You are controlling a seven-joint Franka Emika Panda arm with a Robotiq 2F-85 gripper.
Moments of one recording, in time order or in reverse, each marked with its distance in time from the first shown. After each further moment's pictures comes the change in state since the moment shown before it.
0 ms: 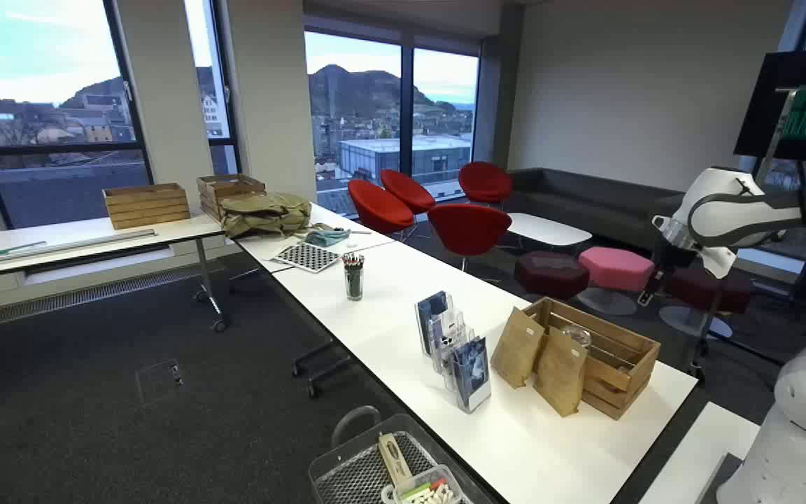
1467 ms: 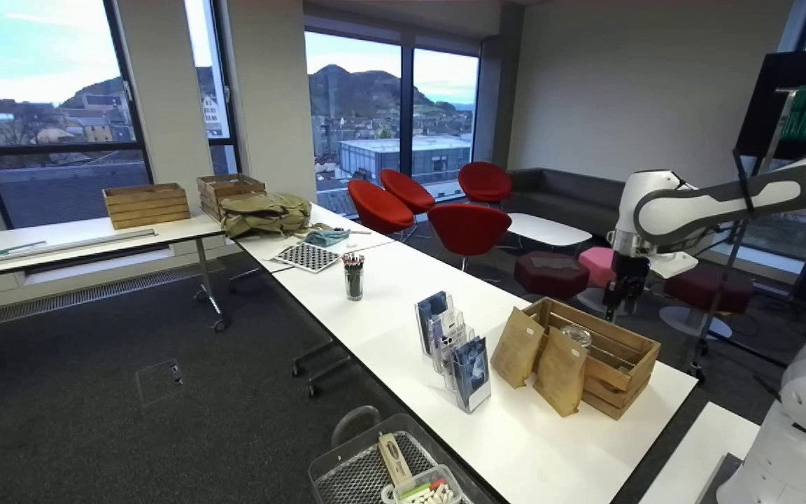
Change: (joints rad) arm 0.081 0.178 0.299 0.113 0.205 -0.232 0.379
